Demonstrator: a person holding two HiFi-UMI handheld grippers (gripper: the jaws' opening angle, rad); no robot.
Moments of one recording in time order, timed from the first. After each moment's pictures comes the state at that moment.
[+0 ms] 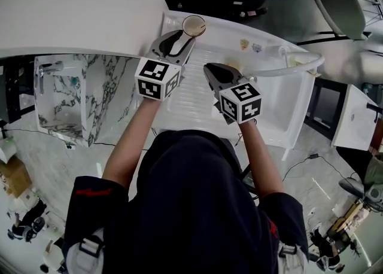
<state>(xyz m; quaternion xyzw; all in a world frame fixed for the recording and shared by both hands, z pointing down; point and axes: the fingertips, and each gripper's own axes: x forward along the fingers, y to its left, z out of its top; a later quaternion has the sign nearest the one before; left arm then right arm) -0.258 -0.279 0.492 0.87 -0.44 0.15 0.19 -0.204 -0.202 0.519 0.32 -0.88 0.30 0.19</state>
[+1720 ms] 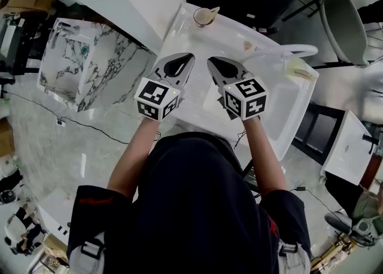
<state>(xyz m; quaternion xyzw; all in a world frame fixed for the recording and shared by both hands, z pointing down) -0.231 -0.148 0.455 0.84 -0.50 0.11 0.15 -0.187 -0.159 0.472 0.24 -0.93 0.21 0.17</state>
